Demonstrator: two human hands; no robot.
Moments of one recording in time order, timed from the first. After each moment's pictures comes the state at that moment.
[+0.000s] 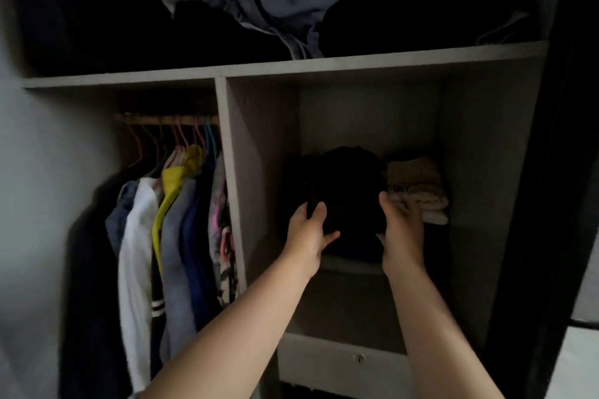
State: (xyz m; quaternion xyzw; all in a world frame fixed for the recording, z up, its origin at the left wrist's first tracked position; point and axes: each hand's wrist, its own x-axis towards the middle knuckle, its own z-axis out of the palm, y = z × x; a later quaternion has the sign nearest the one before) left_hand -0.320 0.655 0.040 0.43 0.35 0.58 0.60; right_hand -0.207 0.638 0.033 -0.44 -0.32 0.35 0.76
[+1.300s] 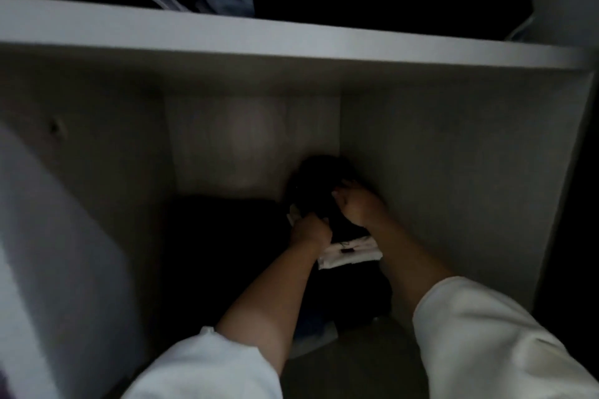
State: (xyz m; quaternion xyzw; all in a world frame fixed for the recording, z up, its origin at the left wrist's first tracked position) left_hand -0.170 0.858 0.052 0.85 0.41 0.19 0.28; right_hand -0.054 0.824 0.067 -0.82 -0.53 -0.05 0.19
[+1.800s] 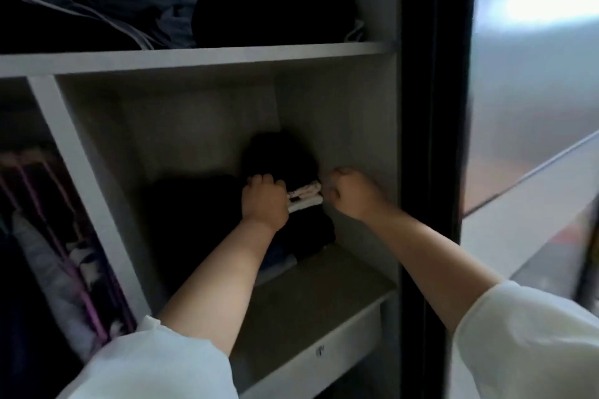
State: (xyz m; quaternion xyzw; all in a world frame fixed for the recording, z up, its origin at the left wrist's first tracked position) left_hand -0.262 0.760 0.068 0.93 0.29 0.17 -0.16; right_hand -0.141 0.648 0.056 -0.84 -0.47 -0.19 0.20
